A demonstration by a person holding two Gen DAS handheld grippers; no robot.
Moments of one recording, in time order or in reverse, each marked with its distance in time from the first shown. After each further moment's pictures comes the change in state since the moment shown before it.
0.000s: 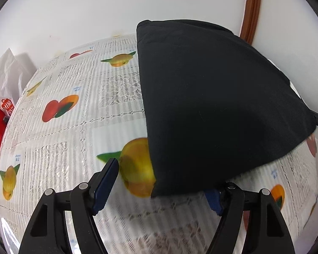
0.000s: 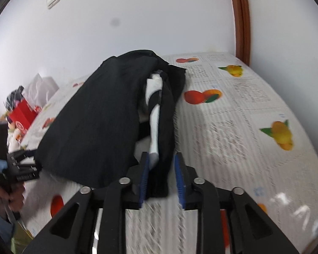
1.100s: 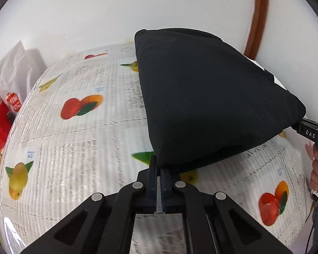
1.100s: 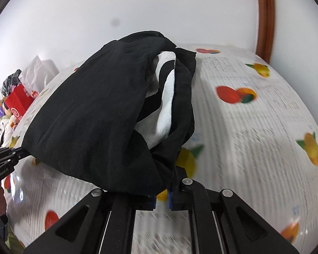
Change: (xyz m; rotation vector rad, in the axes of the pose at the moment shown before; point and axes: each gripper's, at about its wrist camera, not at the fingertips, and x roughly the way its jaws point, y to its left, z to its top) left arm -0.016 0.041 -0.006 -0.061 -0.054 -0.010; right arm 0.072 0.049 0.019 -0.070 0.060 0.013
